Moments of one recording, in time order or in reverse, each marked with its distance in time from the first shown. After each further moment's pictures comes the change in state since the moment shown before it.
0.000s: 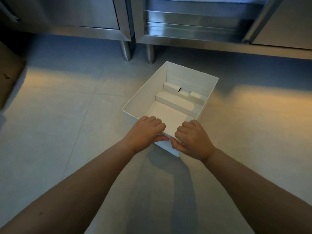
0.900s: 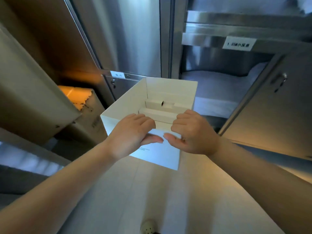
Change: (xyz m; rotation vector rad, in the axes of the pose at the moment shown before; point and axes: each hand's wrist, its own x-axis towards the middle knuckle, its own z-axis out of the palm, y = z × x) left_hand 0.065 0.110 -0.797 0.133 0.171 -0.162; right_hand 0.379 -0.131 -0.684 0.261 0.203 -0.310
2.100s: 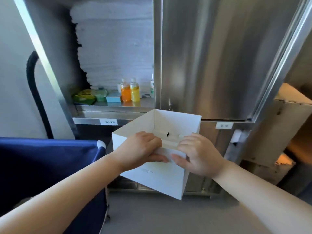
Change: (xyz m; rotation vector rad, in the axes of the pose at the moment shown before) left_hand -0.509 0.331 -0.411 0.685 0.159 -0.983; right_hand 0.147 -0.620 -0.049 0.722 -0.052 -1.052
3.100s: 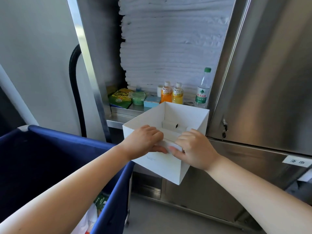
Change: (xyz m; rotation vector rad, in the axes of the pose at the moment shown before) left_hand -0.040 -0.214 0.014 0.185 -0.043 -0.137; right_hand 0.176 0.058 0.161 0.006 -0.063 -0.102
